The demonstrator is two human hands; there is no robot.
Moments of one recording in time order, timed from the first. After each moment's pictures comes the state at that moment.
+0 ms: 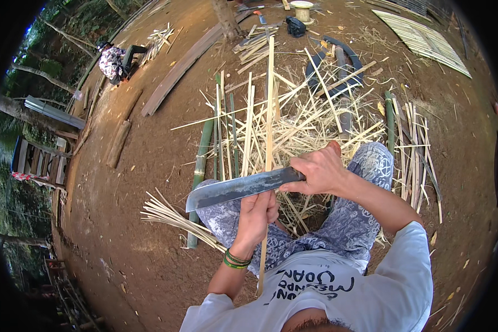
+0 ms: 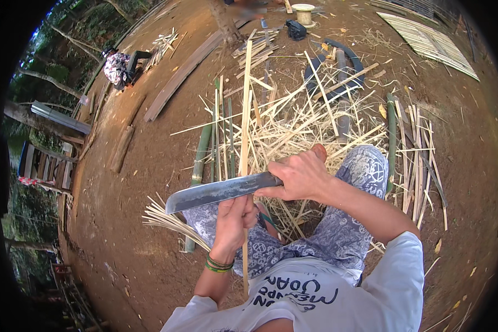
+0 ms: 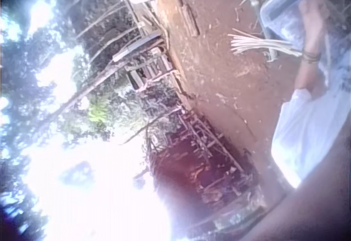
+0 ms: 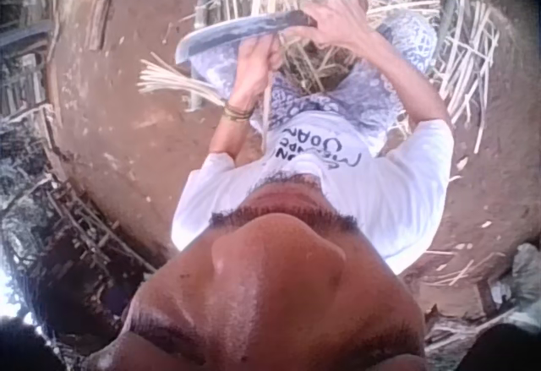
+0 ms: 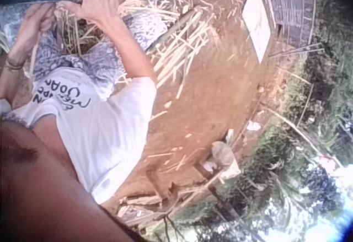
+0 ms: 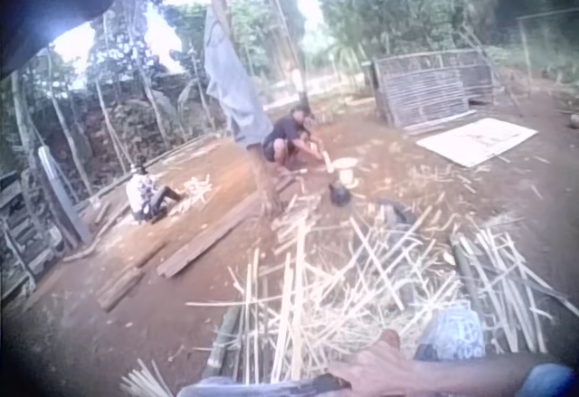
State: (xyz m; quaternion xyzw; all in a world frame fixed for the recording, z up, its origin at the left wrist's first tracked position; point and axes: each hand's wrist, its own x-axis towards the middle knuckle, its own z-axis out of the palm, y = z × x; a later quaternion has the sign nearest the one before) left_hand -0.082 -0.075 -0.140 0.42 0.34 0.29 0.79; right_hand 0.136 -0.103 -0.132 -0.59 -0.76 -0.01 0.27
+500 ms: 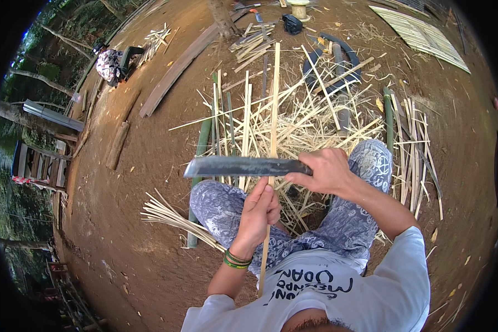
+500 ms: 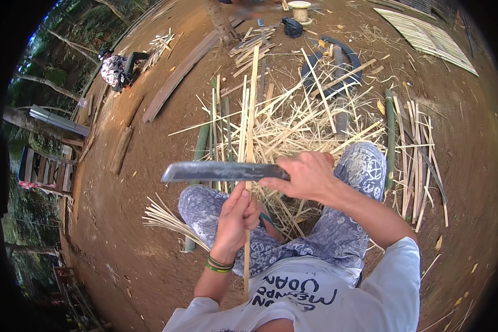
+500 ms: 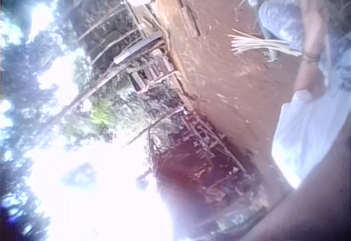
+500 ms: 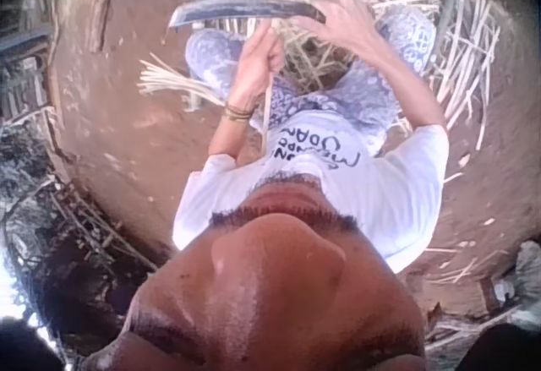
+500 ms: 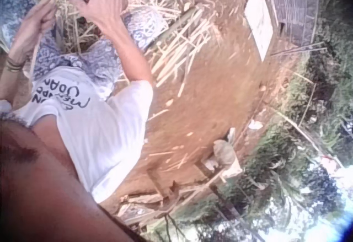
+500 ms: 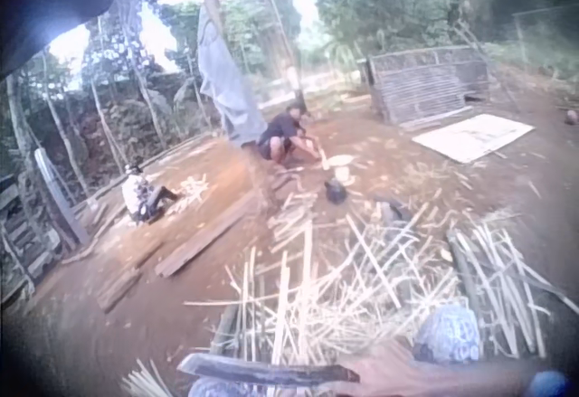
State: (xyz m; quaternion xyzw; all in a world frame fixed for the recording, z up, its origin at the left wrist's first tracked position) left_hand -0.077 -0.081 -0.136 0.41 0.31 0.25 0.82; right_hand 0.147 -0.115 -0.143 -0.64 -0.70 0.04 0.31
